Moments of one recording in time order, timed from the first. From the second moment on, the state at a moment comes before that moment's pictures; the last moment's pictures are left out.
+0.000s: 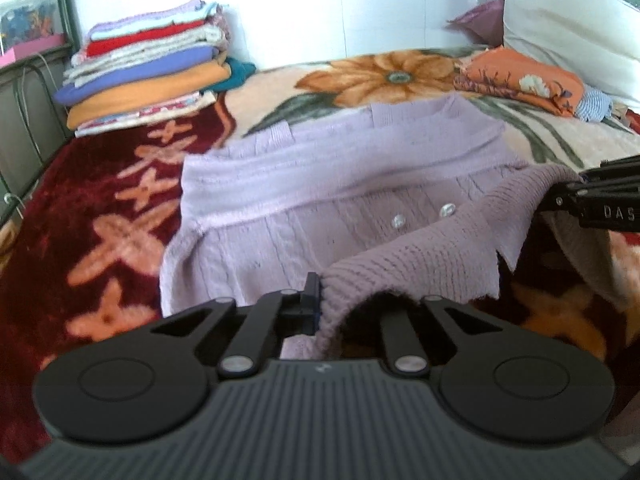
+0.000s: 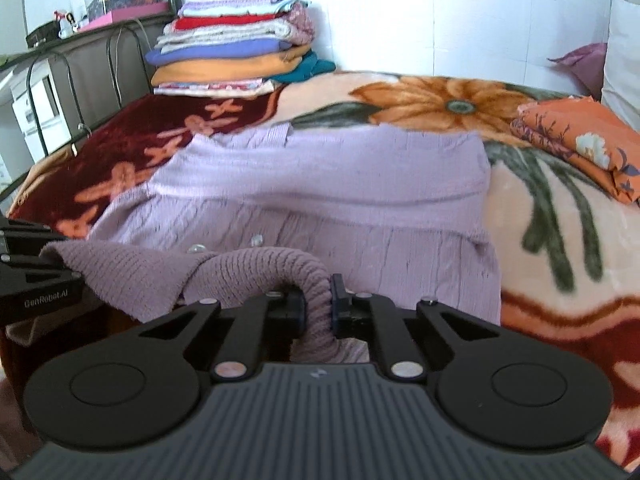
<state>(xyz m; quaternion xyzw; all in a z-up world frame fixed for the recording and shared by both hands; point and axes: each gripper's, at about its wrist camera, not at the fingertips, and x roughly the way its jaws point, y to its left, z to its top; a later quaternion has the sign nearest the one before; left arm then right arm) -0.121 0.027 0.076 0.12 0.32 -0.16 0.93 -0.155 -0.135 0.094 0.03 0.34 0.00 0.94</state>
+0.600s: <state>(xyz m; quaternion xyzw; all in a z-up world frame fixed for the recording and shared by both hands) -0.069 0.013 0.134 0.12 0.22 -0.14 0.96 -0.099 -0.132 0.160 0.00 0.24 -0.02 0.97</state>
